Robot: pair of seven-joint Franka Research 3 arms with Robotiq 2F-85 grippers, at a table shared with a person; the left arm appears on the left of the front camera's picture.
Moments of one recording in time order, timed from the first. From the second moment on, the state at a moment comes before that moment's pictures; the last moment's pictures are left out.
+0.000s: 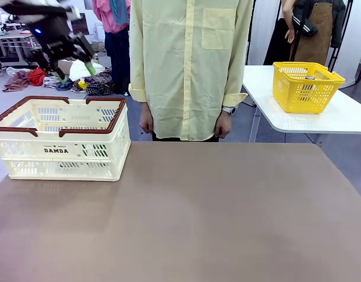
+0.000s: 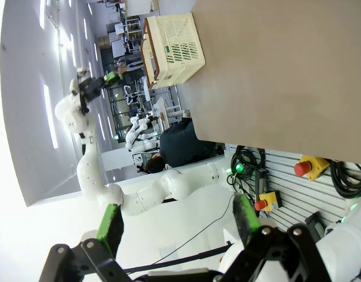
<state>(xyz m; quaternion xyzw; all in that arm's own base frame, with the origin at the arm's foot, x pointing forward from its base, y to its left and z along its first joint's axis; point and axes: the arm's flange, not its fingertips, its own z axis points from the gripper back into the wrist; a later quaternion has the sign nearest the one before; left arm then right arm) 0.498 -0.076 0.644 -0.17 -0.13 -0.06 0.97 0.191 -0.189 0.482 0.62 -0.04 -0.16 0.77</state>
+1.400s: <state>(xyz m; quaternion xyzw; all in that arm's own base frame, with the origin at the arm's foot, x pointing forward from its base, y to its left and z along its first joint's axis) 0.306 0.106 0.487 -0.58 -0.21 -0.13 0.78 0.191 -0.189 0.482 0.62 -0.04 -0.16 0.77</state>
